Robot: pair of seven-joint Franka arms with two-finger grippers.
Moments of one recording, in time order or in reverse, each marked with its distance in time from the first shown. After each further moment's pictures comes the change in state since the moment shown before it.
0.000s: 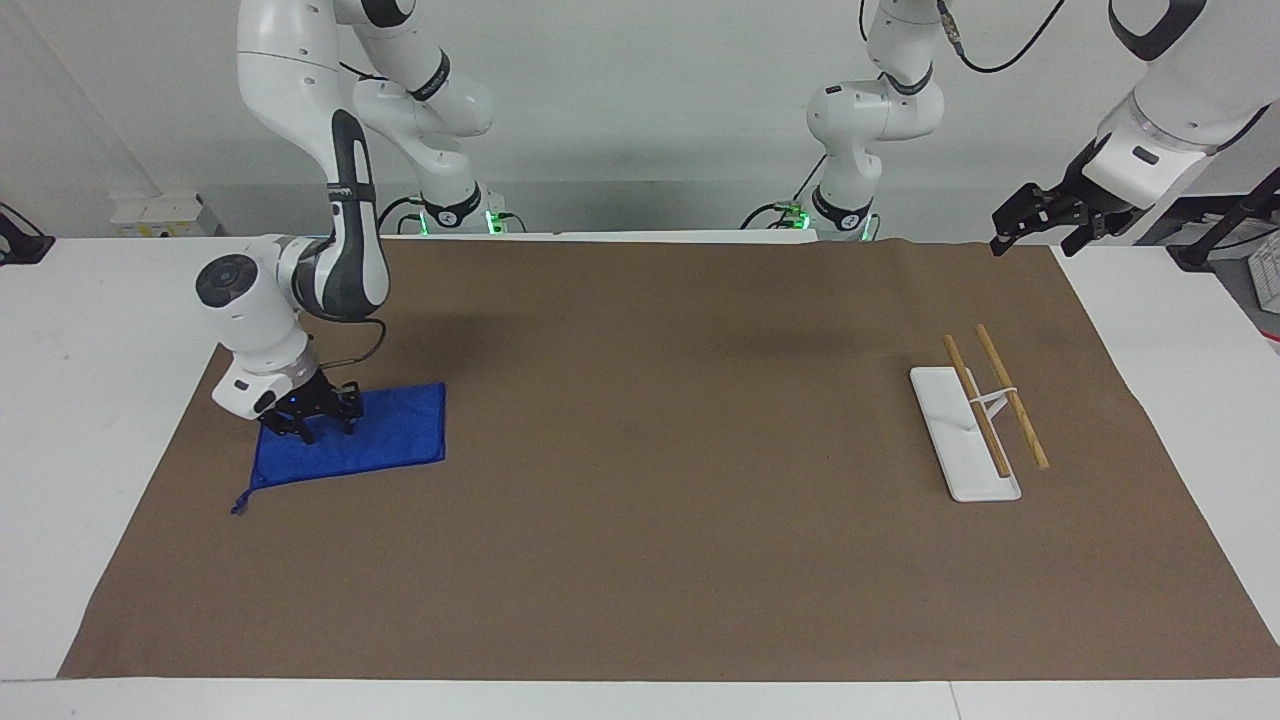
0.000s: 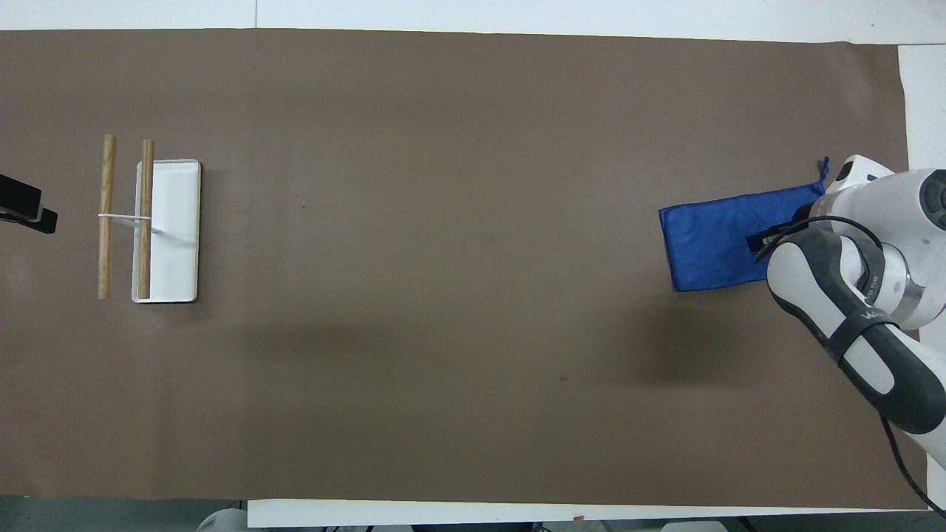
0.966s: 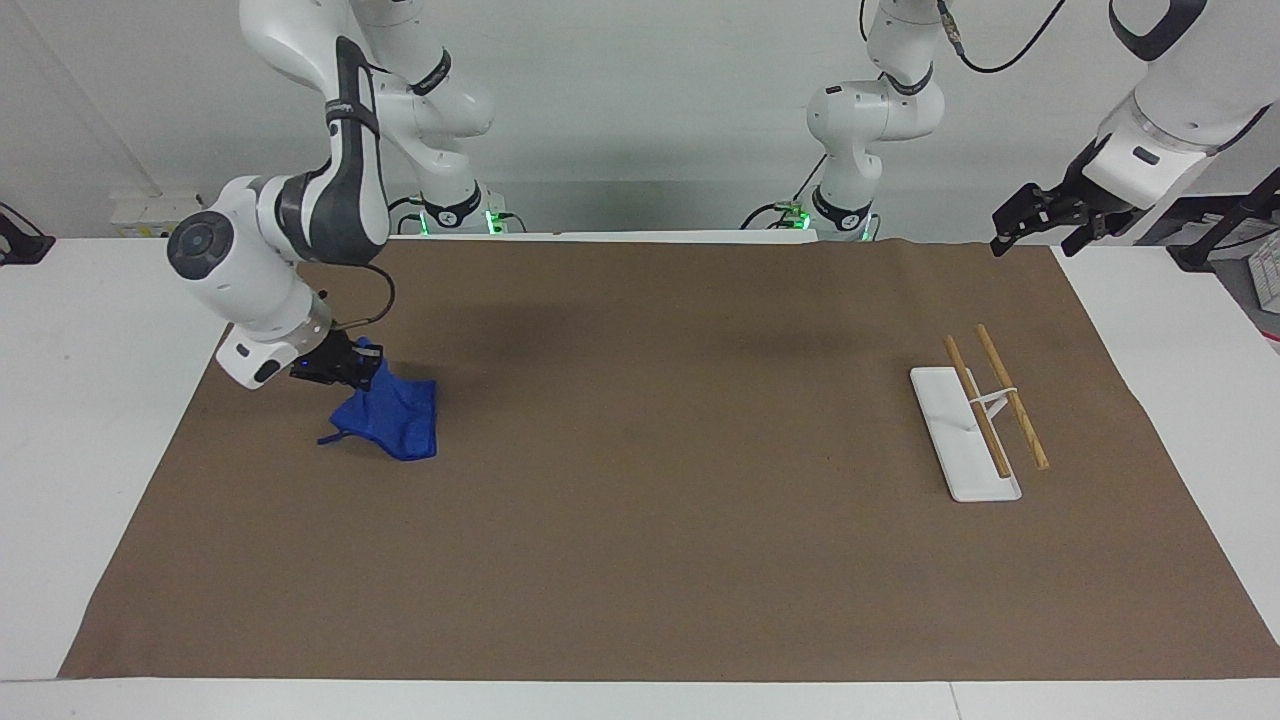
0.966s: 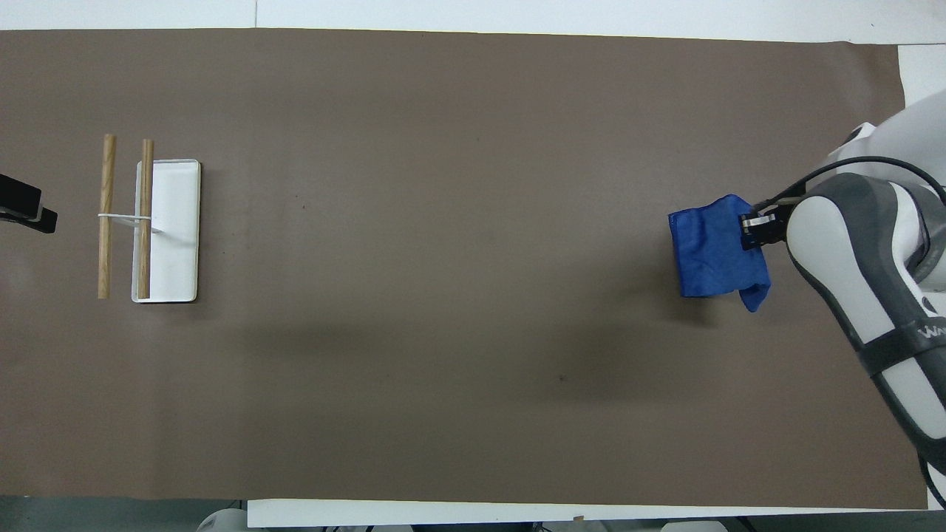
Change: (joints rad) left arm 0.000 0.000 0.000 0.000 0.000 0.000 0.000; right arm 0.002 -0.126 0.203 0.276 0.085 -0.669 0.508
